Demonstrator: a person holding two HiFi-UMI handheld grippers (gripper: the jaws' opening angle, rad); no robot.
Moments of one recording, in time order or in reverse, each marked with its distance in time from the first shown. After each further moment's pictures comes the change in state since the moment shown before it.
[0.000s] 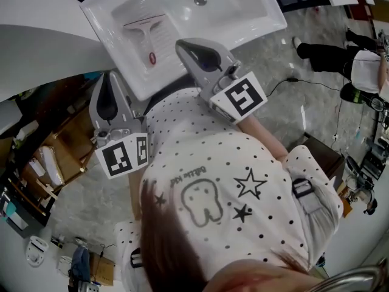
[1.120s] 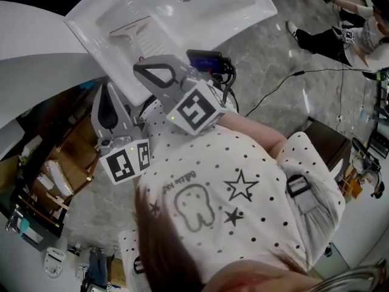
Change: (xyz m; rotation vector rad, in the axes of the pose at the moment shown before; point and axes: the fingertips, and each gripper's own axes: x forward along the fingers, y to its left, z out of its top) left arm -0.006 -0.003 -0.015 -0.037 0.006 -0.042; right arm 0.043 0.074 -0.032 -0.171 0.199 0.107
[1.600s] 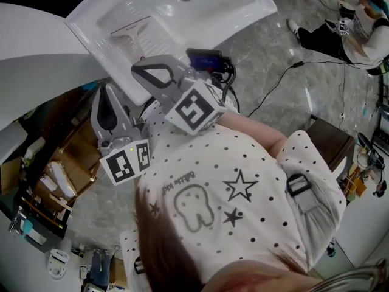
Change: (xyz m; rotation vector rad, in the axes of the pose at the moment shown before) left arm 0.000 0.005 0.000 0.003 -0.005 0.002; right arm 0.005 0.001 0.001 -0.001 -0.011 -0.002
